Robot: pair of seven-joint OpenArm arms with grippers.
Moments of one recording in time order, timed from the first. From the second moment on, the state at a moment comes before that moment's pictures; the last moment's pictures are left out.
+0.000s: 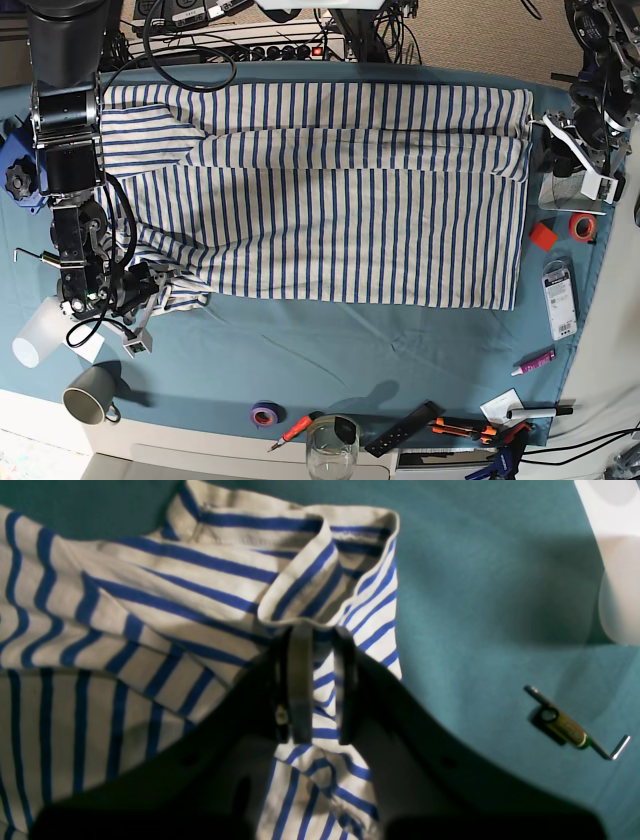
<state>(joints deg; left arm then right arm) 20.6 -14.7 -34.7 110.8 -42.0 -33.0 63.5 33.3 31.2 -16.5 65.4 23.2 17.8 -64.7</state>
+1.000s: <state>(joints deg) 14.5 -14.7 -33.7 110.7 -42.3 -33.0 60.4 34.1 34.8 -11.3 65.4 9.0 6.4 -57.1</state>
